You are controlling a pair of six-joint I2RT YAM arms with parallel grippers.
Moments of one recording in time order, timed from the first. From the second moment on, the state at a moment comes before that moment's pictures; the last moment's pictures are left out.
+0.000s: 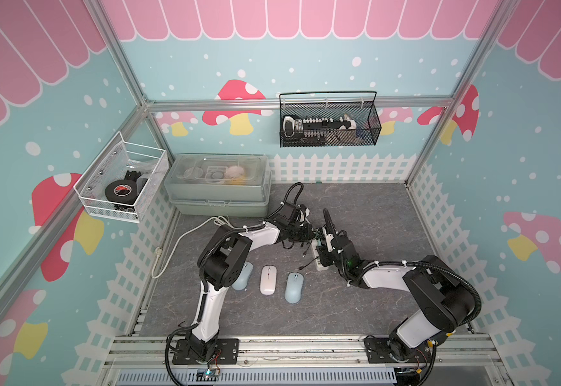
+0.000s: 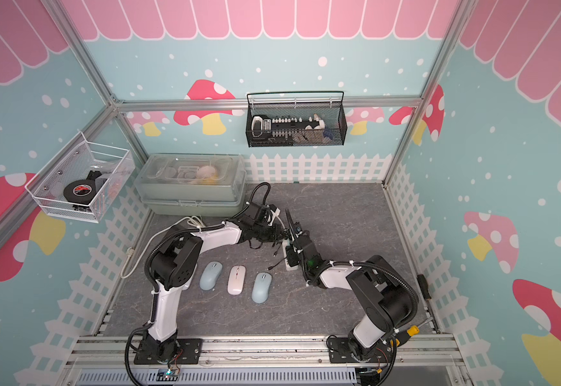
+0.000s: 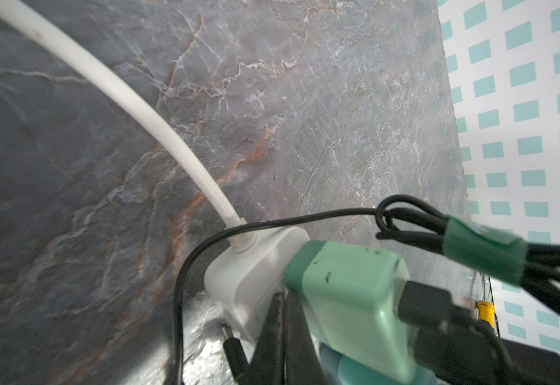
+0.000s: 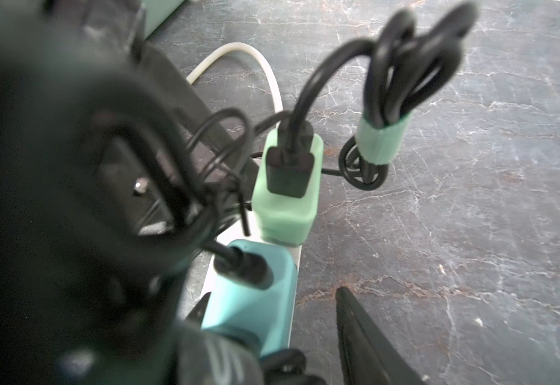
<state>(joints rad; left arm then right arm) -0.58 2.14 1.42 -0.10 0.46 -0.52 0.62 1.61 0.60 0.40 0.19 0.20</state>
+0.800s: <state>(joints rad) -0.58 2.14 1.42 -0.11 0.46 -0.52 0.63 1.66 0.65 0.39 0.22 0.23</state>
